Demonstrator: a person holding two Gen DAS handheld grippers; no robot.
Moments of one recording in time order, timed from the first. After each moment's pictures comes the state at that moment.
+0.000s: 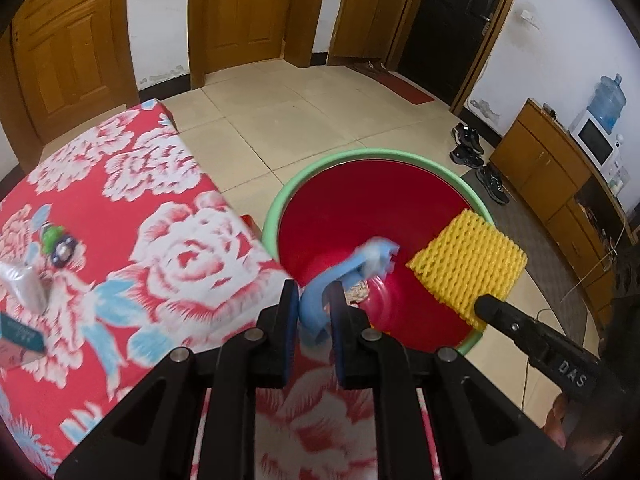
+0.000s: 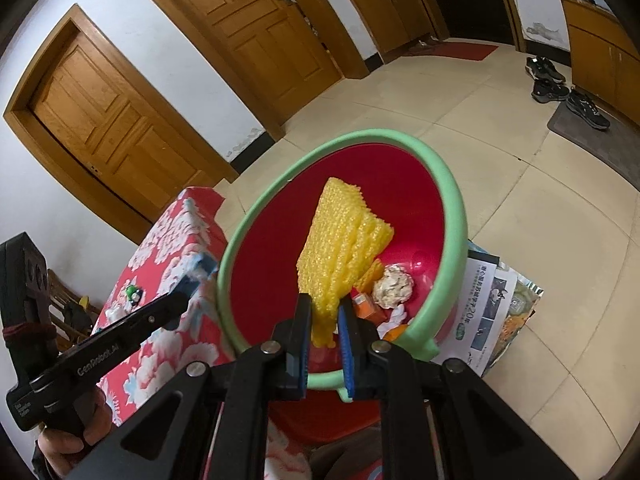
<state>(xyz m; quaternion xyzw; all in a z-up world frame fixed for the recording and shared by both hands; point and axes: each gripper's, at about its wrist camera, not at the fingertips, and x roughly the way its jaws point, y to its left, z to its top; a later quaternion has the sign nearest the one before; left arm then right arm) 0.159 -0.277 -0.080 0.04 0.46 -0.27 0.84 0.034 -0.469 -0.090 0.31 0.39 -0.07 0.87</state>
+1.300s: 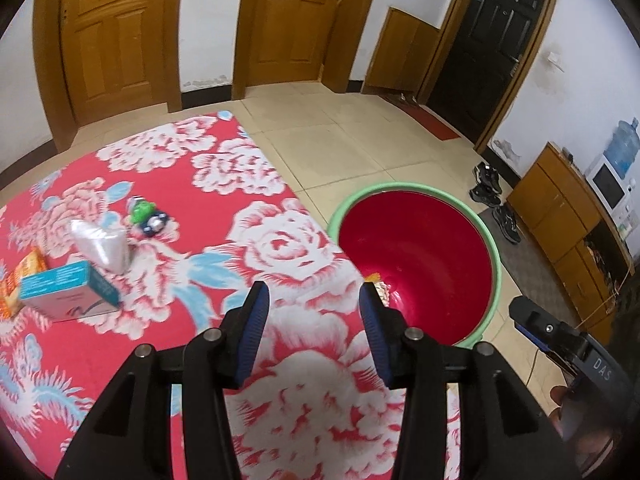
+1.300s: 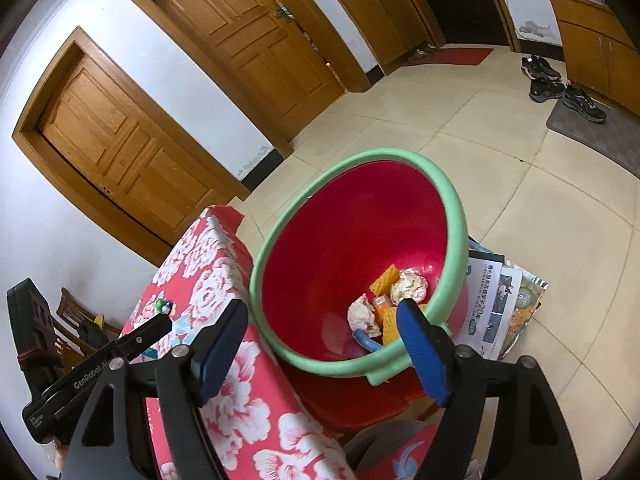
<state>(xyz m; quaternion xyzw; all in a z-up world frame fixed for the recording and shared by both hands) 0.131 -0.203 -0.040 -0.01 0.44 -0.22 0.87 0.010 -0.452 -0.056 0.33 0.35 -0.06 0.88</state>
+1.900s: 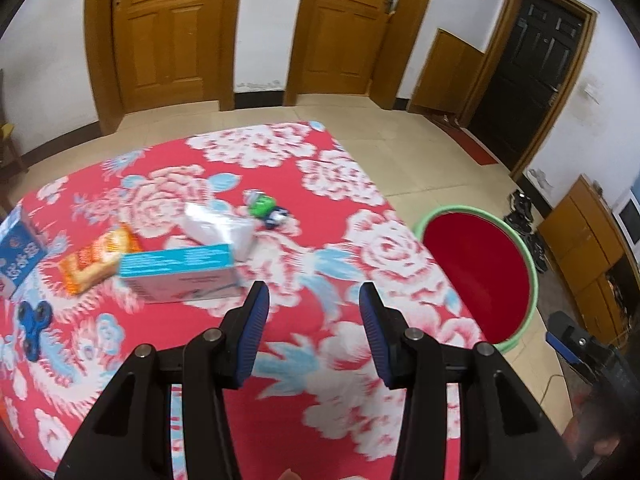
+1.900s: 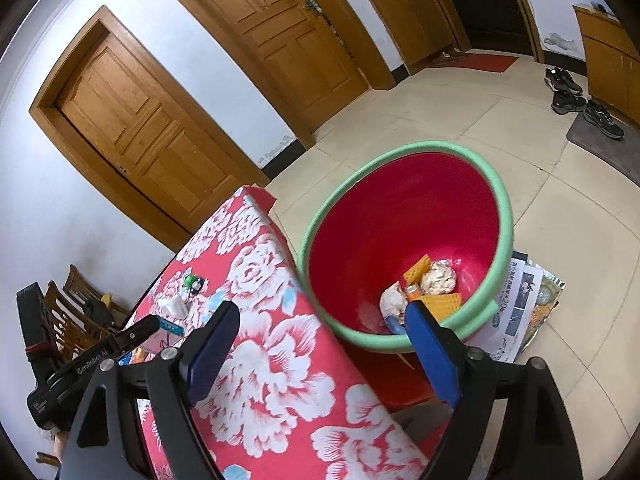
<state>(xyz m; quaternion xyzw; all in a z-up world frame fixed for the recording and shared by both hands) 0.134 -0.112 -0.029 -0.04 0.43 -0.14 0.89 0.012 -0.401 -0.040 0.30 0.36 -0.02 0.88</state>
